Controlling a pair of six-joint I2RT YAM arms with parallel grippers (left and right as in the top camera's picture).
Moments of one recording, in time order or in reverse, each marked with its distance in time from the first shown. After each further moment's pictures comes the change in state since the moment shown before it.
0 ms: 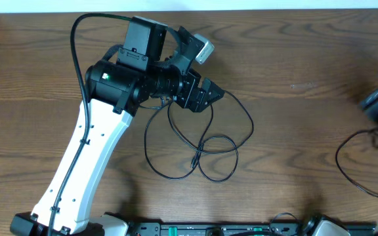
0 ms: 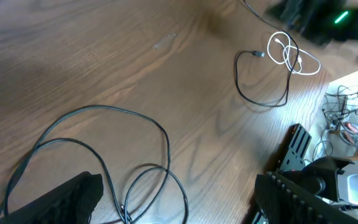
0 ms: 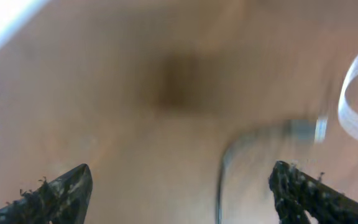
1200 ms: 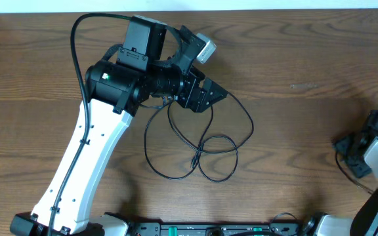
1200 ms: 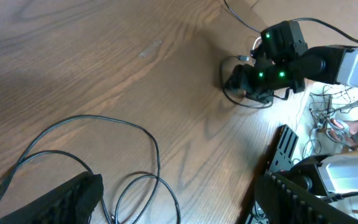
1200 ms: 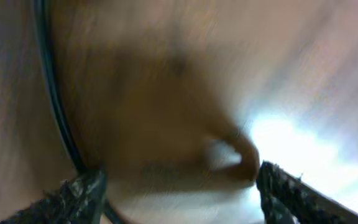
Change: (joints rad) left arm 0.000 0.000 0.000 0.022 0.055 0.004; right arm 0.000 0.275 -0.189 0.011 0.149 0.190
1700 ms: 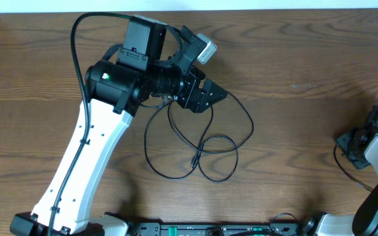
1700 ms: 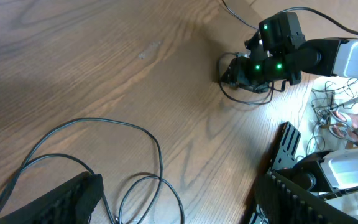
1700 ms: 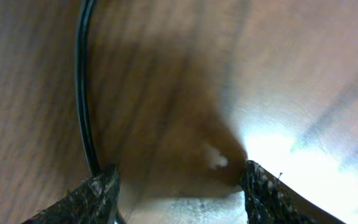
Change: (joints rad) left arm 0.000 0.000 0.000 0.000 0.002 0.030; right arm 0.000 0.035 0.020 0.079 -0.053 -0.072
